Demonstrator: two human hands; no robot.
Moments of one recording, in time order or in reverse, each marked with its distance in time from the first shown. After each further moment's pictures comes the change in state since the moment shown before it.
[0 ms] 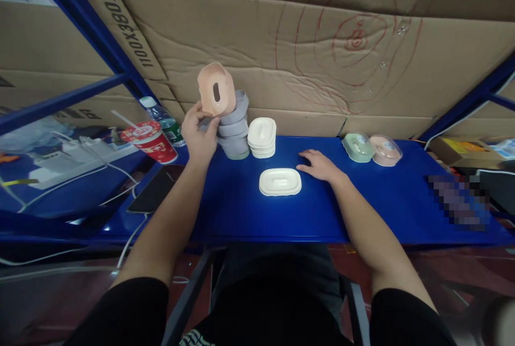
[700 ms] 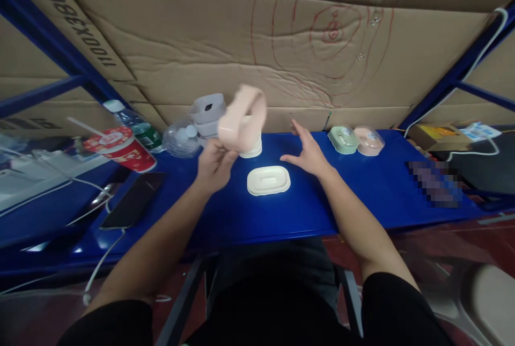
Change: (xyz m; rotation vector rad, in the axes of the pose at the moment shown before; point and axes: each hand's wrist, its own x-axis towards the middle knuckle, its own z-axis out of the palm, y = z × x) left_hand -0.073 0.069 0.003 -0.607 -0.399 0.146; right_hand -0.006 -0.048 -0.032 0.181 0.478 -0.049
